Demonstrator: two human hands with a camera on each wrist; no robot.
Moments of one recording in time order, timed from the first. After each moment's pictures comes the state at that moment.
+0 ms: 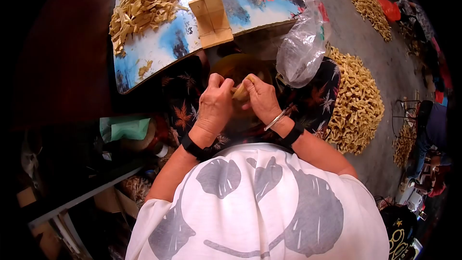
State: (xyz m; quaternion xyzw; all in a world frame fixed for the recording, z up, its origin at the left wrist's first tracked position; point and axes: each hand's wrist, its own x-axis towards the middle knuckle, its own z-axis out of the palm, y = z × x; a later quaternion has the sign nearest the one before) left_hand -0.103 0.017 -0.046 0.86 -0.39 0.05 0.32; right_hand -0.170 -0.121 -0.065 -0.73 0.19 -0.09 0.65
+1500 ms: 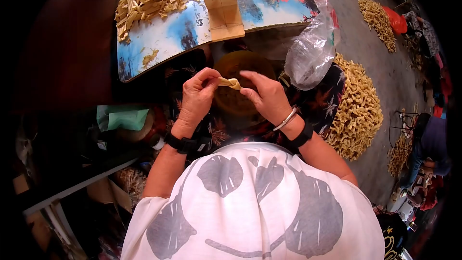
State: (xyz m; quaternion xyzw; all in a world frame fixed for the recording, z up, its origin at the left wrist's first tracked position) left_hand -0.075 0.054 -0.048 0.77 -0.19 -0.14 0.59; right_hand -0.164 -0.127 -0.063 -0.89 -0.03 -0.25 0.38
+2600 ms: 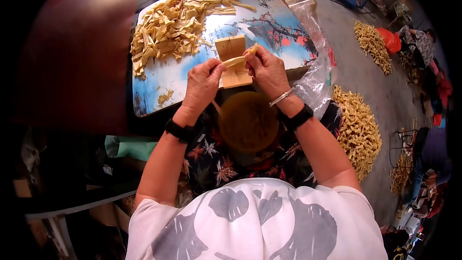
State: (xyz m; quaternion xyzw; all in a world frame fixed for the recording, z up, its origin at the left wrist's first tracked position) left_hand 0.034 0.008 0.003 0.82 -0.31 0.01 0.48; right_hand -0.036 -0.170 0.001 -0.77 0.07 -0.19 0.61
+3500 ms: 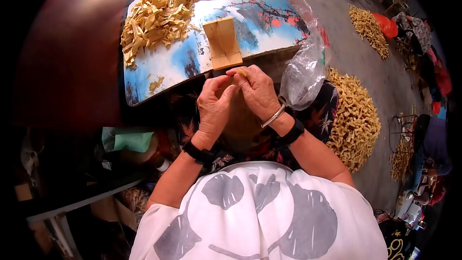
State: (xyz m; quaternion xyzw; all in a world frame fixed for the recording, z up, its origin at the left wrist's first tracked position) left_hand -0.069 0.003 -0.046 0.74 -0.20 0.01 0.64; right_hand -0.107 -0.132 -0.035 -0.82 0.02 -0.27 0.50
